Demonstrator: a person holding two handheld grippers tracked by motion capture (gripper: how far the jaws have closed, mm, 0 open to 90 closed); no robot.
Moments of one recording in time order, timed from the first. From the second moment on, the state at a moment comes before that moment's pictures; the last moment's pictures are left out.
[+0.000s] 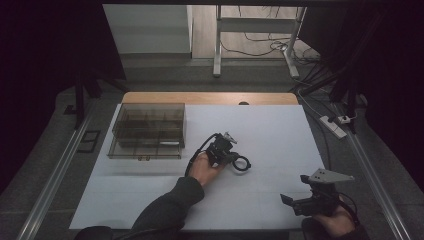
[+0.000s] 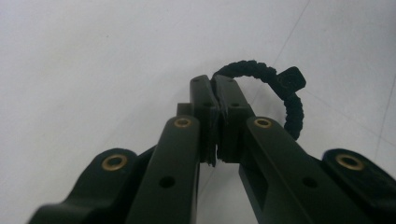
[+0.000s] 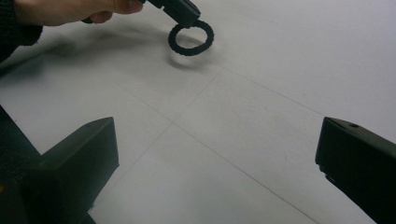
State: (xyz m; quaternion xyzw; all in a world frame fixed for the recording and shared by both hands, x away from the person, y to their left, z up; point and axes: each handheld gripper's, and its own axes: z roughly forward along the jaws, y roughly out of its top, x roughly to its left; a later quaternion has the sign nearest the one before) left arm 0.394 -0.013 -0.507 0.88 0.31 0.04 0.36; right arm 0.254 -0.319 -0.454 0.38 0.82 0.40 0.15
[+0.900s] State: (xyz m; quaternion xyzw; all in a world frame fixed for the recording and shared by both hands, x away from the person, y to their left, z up) left arm 0.353 0.036 -0.480 0.86 0.35 0.02 0.37; right arm 0.255 -0.319 -0.454 0.38 0.82 0.40 0.14
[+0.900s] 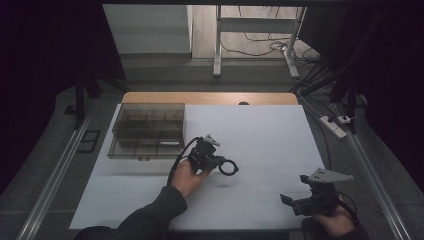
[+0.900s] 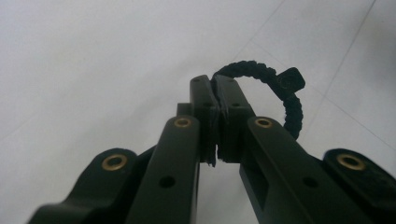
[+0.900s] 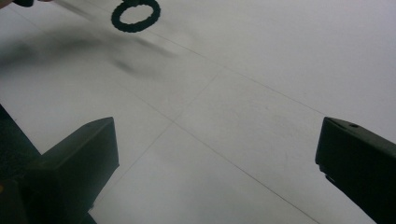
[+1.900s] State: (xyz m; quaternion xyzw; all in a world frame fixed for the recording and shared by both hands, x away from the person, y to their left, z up) left arm 0.303 0.116 -0.472 0.84 0.41 0.03 0.36; right arm 0.255 -0.317 -0.454 0.38 0.83 0.39 0.14
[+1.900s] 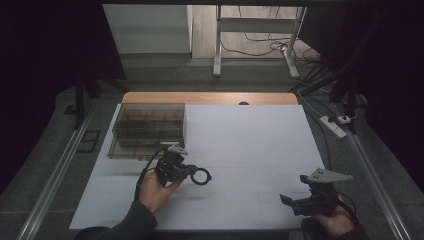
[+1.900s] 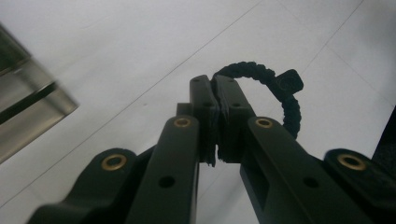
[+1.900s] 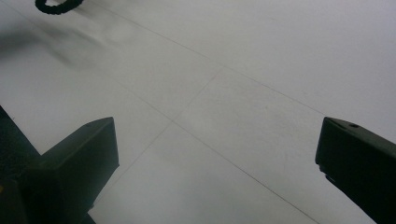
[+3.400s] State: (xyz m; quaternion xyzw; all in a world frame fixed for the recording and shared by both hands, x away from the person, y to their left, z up) left arm 0.277 0.222 -0.440 0.77 0.50 0.10 0.37; right arm 0.255 -0.317 -0.454 0.38 0.83 0.39 0.14
